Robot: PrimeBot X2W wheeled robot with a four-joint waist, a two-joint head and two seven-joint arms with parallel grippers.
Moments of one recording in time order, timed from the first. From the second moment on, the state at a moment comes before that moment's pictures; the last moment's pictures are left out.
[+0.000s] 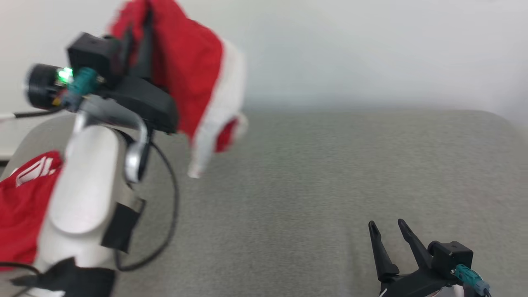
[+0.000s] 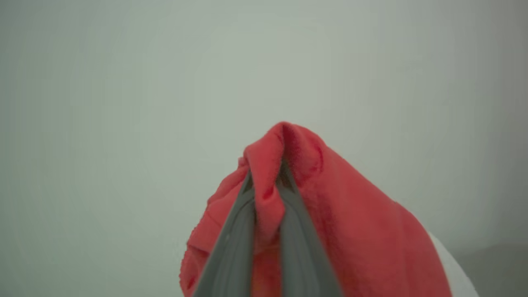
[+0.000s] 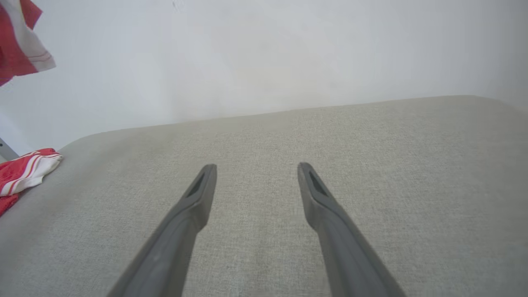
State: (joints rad) left arm -0.88 0.18 -0.23 0.42 -0.21 -0.04 -0.02; right arm -0.03 -0.05 0.06 0.18 0.22 0.13 -0.04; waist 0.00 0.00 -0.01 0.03
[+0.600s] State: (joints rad) left arm -0.60 0.06 -0.37 0.69 -0.30 -0.04 -0.06; right arm -0.06 -0.05 0.13 0.24 0.27 0.13 -0.08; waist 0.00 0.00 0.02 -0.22
